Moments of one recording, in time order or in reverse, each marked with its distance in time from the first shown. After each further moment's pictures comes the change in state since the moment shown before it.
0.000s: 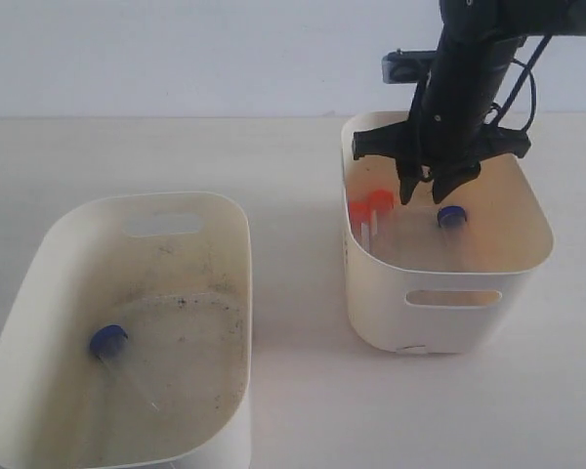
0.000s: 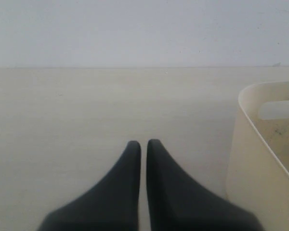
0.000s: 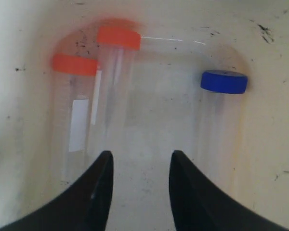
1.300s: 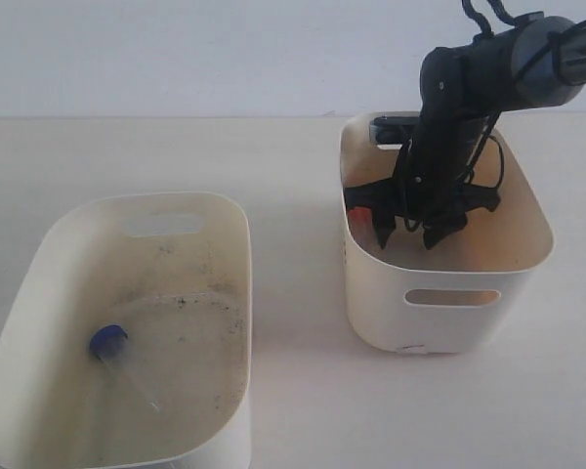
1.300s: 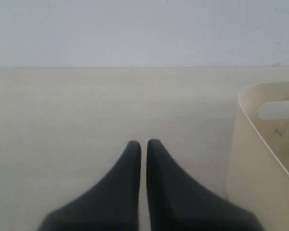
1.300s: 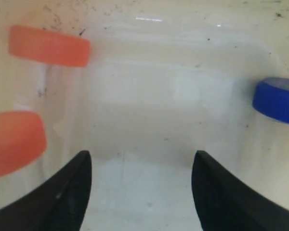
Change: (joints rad) left arm 0.000 0.000 0.000 0.000 0.000 0.000; right arm -0.012 0.154 0.058 0.078 -0.169 -0.073
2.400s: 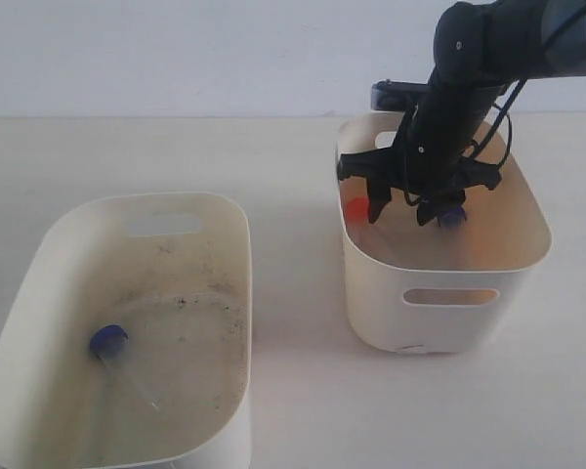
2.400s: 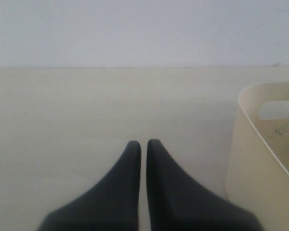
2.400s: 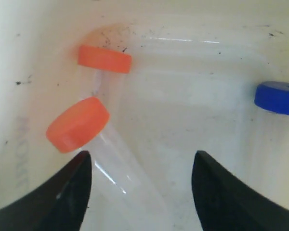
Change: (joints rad) left arm 0.000 0.000 0.000 0.000 0.000 0.000; right arm 0.000 -0.087 0.000 0.065 0.015 -0.024
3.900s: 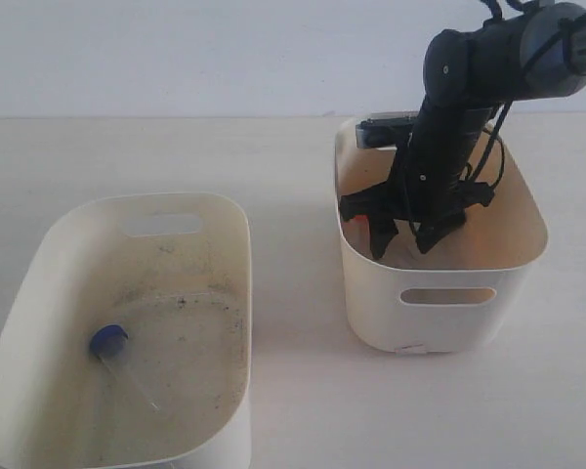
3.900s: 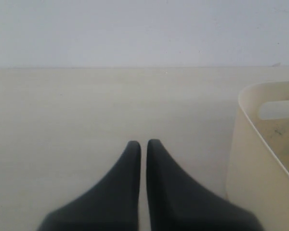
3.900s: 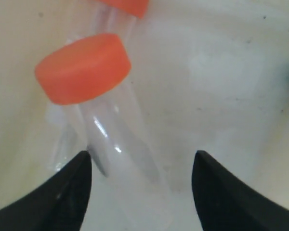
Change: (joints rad) left arm 0.000 0.000 0.000 0.000 0.000 0.000; right arm 0.000 0.067 0.000 0.025 0.072 -0.210
